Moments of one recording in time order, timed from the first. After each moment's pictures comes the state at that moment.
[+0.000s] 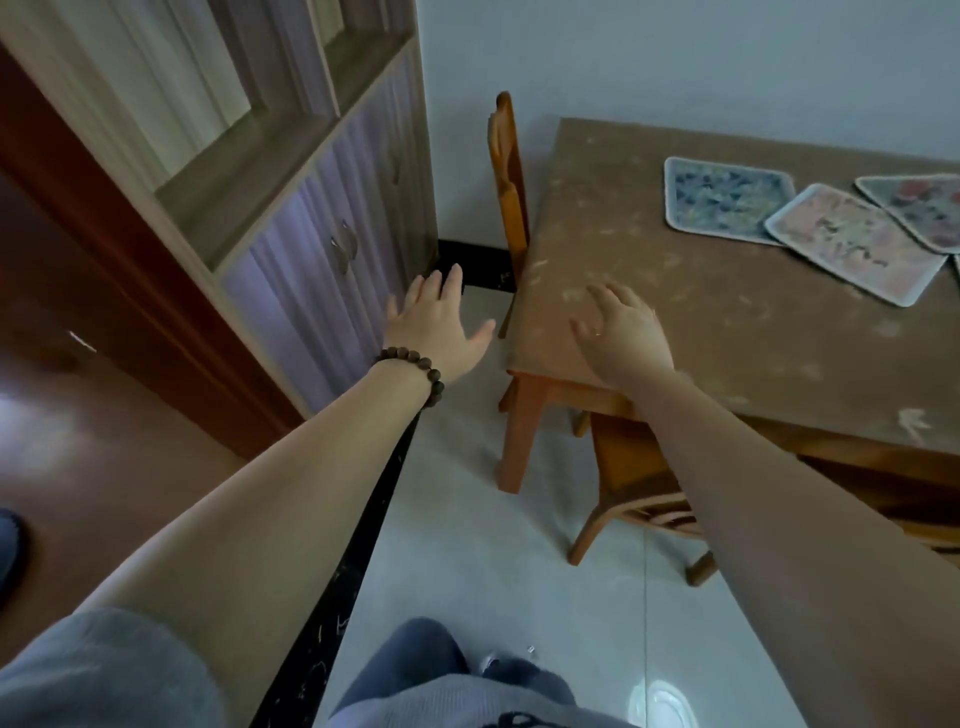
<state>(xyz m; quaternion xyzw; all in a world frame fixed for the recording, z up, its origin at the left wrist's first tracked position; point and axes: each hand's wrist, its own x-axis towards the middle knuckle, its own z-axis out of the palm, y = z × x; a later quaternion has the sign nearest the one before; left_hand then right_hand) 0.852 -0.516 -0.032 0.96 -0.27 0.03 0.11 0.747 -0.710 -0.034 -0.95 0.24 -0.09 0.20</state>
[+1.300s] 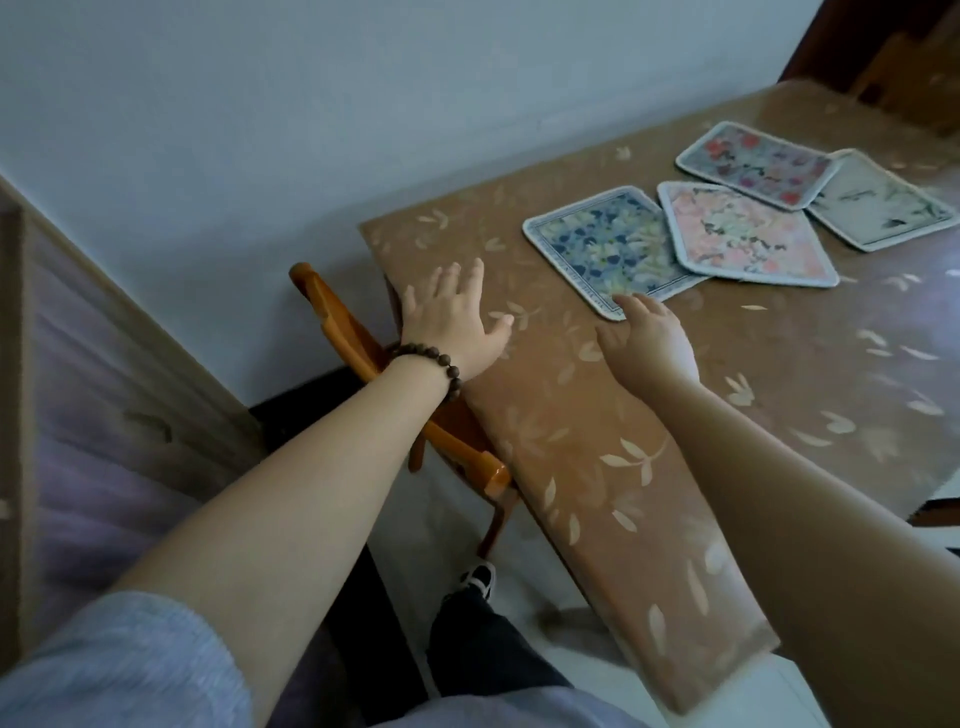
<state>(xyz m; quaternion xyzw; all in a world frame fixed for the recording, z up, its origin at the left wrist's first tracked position) 1.292 -0.872 -0.057 0.78 -0.61 -0.02 0.12 1.074 -0.921 -0.054 -0.77 0.60 -0.17 0.15</state>
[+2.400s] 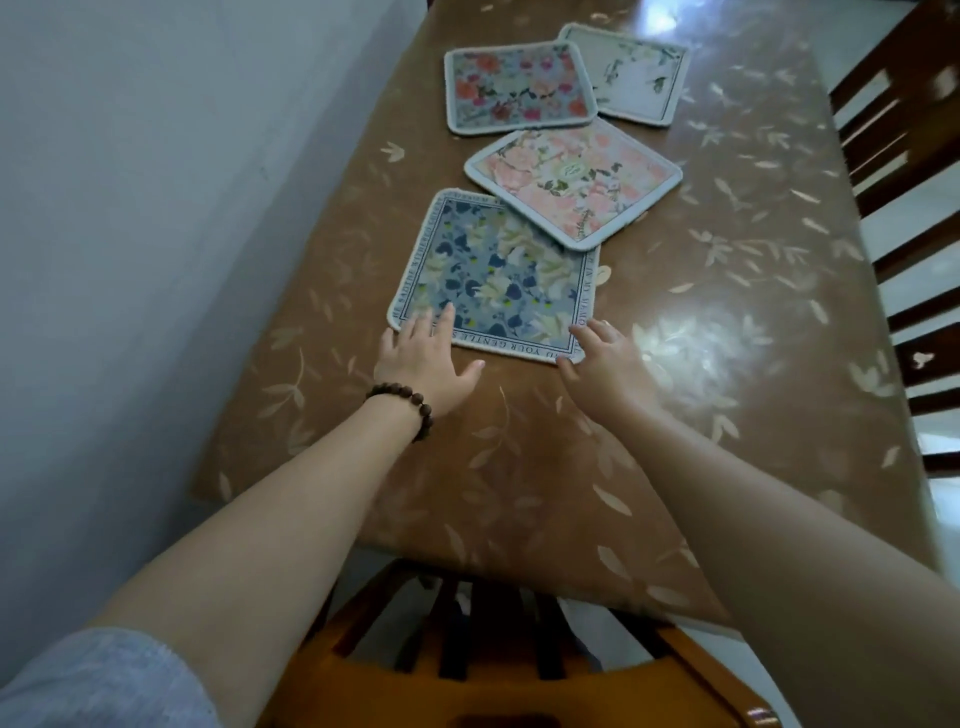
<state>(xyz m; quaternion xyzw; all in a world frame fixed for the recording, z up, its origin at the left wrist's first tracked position) 1.353 -1.178 -0.124 0.49 -0.87 -0.09 -0.04 1.158 -1.069 -0.135 -0.50 0.84 -0.16 0.14</state>
